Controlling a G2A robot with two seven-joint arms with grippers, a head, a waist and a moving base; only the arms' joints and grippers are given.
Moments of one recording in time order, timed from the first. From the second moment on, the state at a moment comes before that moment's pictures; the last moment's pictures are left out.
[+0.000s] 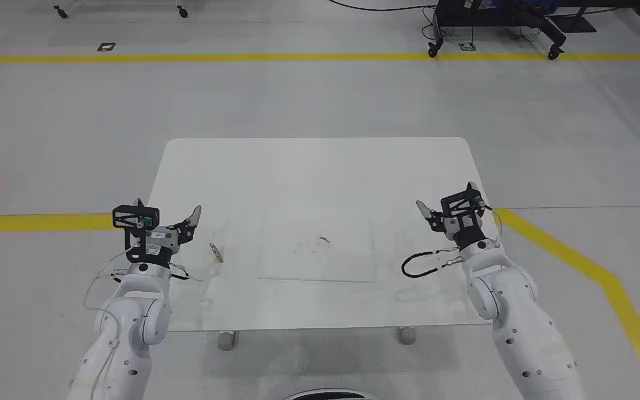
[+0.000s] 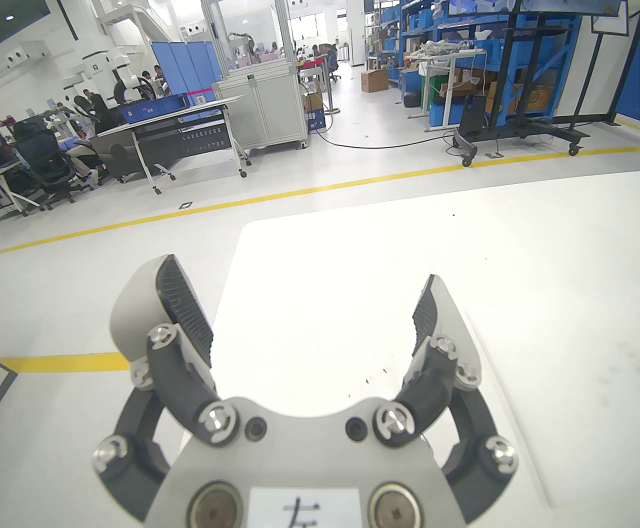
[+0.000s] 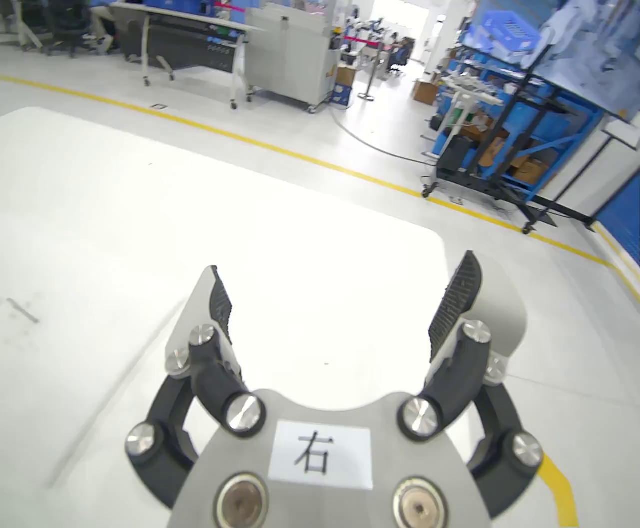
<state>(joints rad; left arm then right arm) 1.73 -1.15 -1.60 -1.80 1.33 0.00 0.00 -1.63 -1.16 1.45 -1.73 -1.40 -0.10 0.07</state>
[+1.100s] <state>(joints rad) 1.73 -1.15 -1.60 -1.80 1.33 0.00 0.00 -1.16 -1.23 0.92 -1.31 -1.49 -0.65 0.16</state>
